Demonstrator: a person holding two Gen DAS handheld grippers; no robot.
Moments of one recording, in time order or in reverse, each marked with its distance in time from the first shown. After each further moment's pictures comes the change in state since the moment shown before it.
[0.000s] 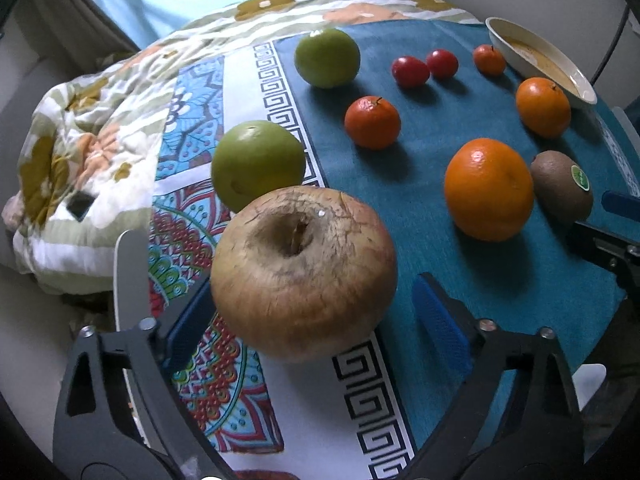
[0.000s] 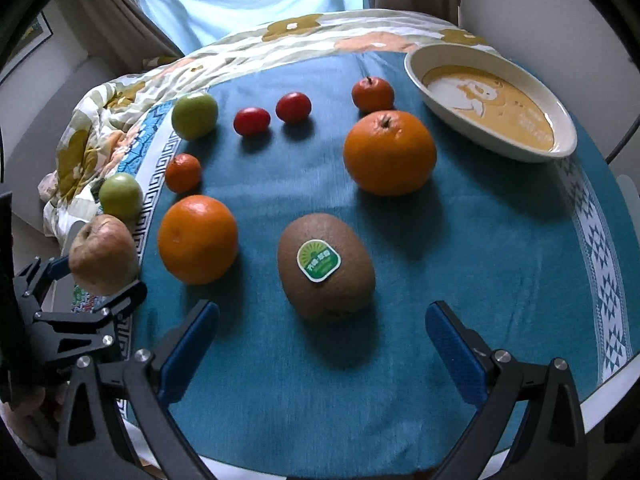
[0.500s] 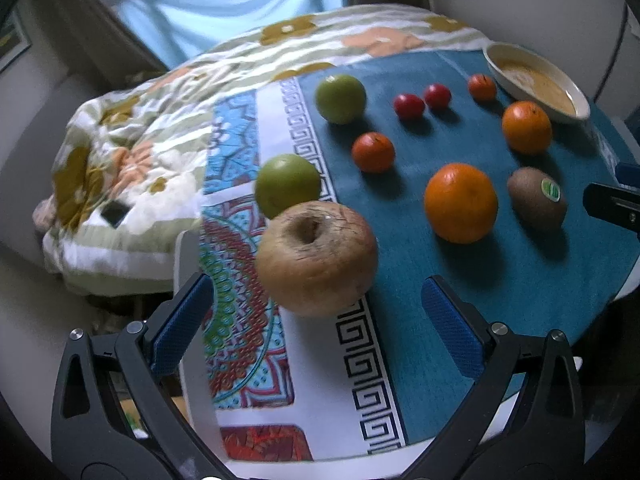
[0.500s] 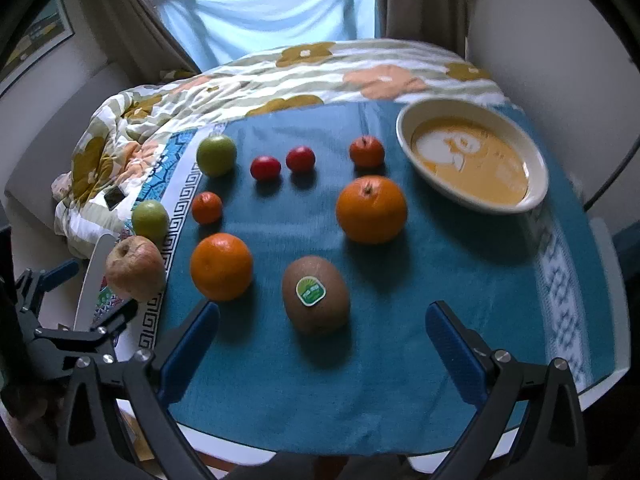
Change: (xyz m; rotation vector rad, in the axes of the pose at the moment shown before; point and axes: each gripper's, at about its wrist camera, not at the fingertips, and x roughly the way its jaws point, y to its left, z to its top) left arm -0.046 -0.009 -0.007 -0.005 -0.074 0.105; right arm -0.048 -0.007 0.014 -0.044 -0.068 0.026
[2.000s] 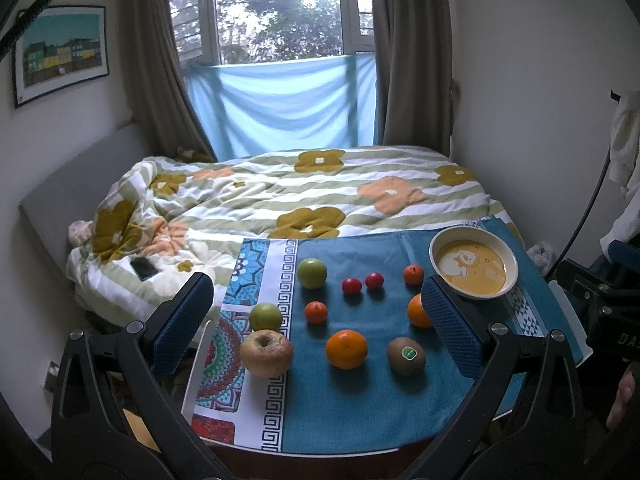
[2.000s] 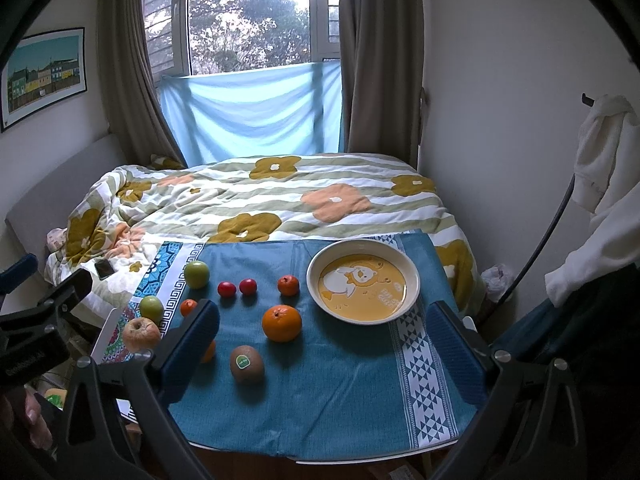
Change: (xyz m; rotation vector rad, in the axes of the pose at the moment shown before) left arm -0.204 -0.053 0.034 -0.257 -0.449 0.069; right arm -0.182 -0.040 0.011 -0.071 -0.402 -0.124
